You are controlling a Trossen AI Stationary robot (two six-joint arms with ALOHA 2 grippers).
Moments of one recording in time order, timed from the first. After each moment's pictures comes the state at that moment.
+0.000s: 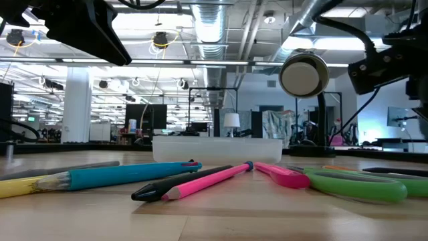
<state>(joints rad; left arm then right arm) -0.62 1.37 0.86 -0.50 -0.77 -0.37 0.67 1.92 1.14 -0.96 0.06 1.27</state>
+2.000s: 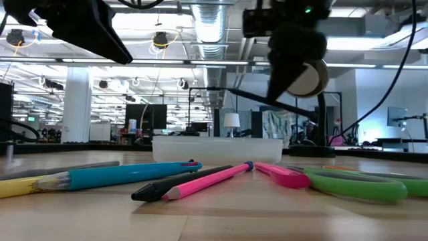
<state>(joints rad) -0.62 1.37 0.86 -0.50 -0.81 -0.42 0.25 1.77 1.32 -0.83 0.39 0.27</state>
